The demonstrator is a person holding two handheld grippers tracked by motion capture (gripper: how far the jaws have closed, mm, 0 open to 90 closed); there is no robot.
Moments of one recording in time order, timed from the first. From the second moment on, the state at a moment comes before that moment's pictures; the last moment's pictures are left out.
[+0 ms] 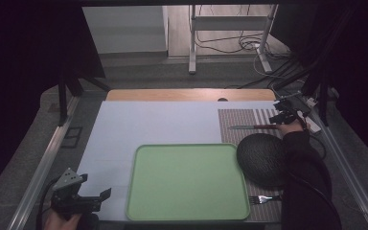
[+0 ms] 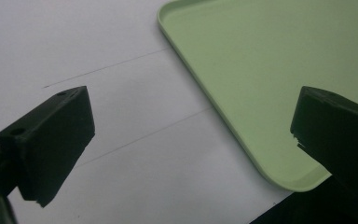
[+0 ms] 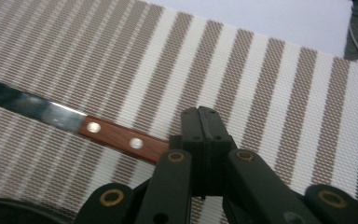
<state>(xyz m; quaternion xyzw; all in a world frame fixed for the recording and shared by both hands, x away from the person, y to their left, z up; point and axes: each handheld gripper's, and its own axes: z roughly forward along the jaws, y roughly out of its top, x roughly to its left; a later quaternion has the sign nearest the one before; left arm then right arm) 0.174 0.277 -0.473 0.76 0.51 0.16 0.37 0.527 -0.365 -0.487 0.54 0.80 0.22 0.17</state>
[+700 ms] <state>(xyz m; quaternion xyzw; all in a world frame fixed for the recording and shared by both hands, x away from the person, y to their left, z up) 0.174 0.276 -0.473 0.76 0.51 0.16 0.36 0.504 -0.372 -0.495 0.52 0.82 0.19 0.14</state>
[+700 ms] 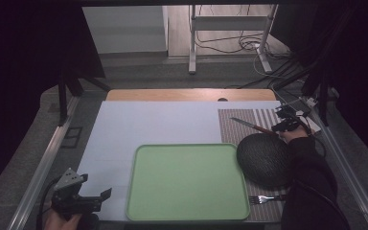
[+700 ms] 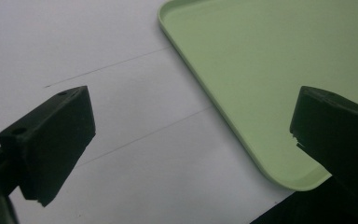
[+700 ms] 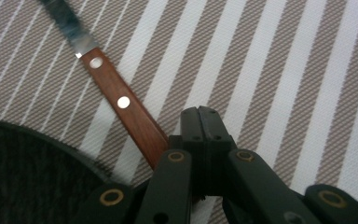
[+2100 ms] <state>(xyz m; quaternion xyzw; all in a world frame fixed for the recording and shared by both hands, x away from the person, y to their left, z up) 0.173 0.275 -0.473 0.77 0.51 0.16 0.36 0.513 -0.314 -0.485 0.51 0.82 0.22 0.14</state>
